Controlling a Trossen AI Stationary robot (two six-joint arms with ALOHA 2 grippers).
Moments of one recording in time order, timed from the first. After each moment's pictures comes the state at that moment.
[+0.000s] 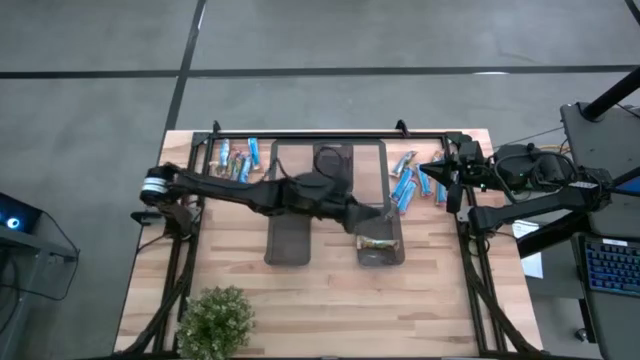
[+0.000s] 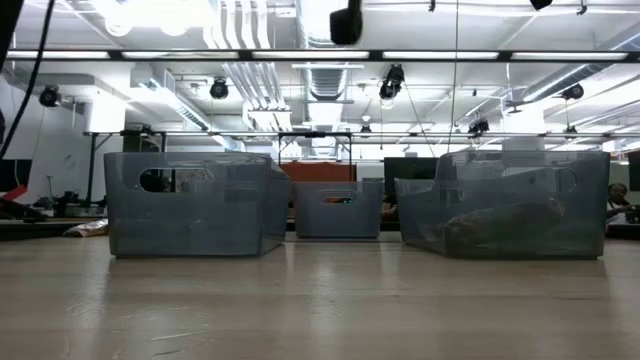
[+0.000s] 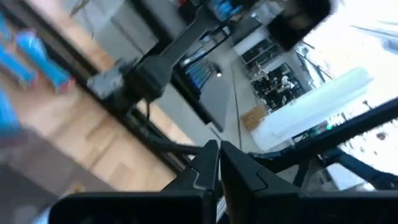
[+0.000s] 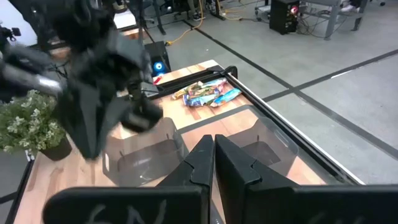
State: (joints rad) left arm -0.06 1.72 1.45 0.18 0.00 -0.88; right arm 0.08 0.69 1.08 -0.71 0.37 0.31
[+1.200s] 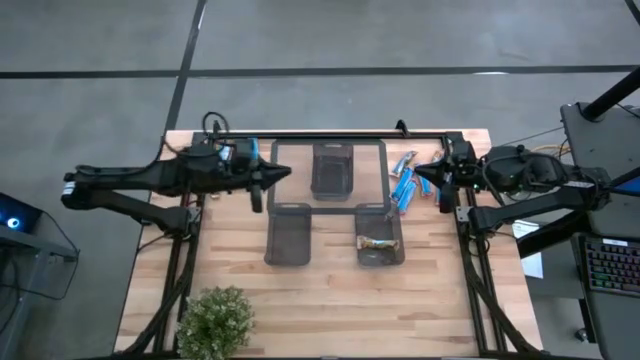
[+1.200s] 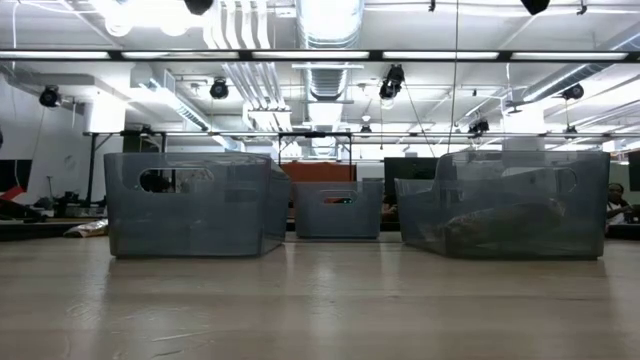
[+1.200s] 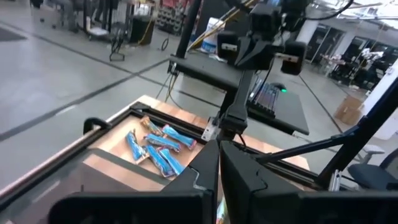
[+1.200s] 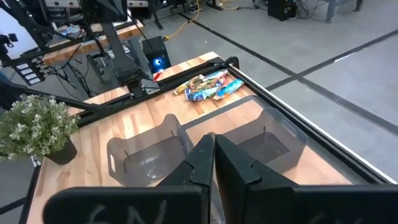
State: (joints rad) left arm 0.01 0.96 1.04 -0.15 -0.21 -0.31; right arm 0.08 0.74 1.08 -0.70 0.37 0.40
